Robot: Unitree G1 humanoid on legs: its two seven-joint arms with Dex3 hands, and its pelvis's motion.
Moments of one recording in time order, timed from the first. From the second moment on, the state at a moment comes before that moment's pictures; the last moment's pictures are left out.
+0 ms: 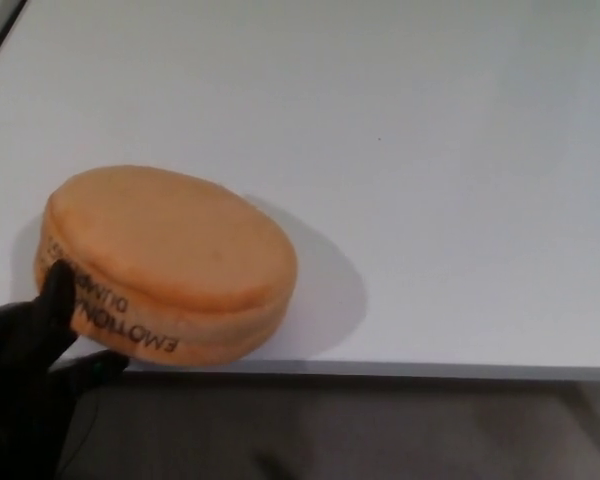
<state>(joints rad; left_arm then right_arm) -0.21 0.58 0.25 -0.02 -0.66 1.12 -0.30 0.42 -0.48 -0.17 0.44 0.12 -0.63 0.49</state>
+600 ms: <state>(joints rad) -0.24 0.42 0.18 -0.07 -0.57 1.04 -0.22 0.42 -0.48 -0.16 0.46 0.12 -0.63 0.49</state>
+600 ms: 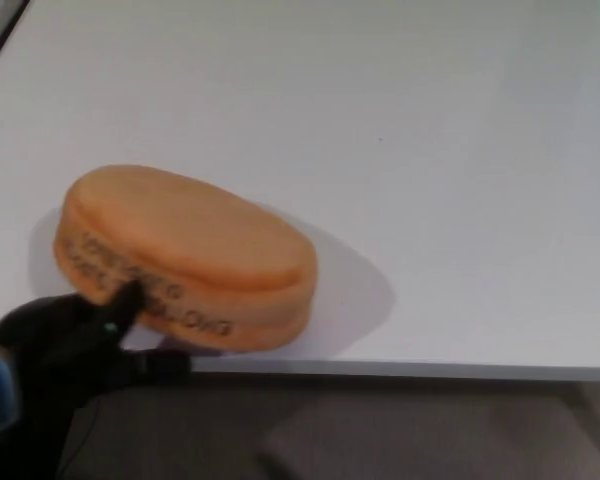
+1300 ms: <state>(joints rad) -0.44 -0.02 0.14 0.10 -0.36 0.81 0.13 0.42 -0.48 -0.16 0.44 0.12 -0.63 0.50</state>
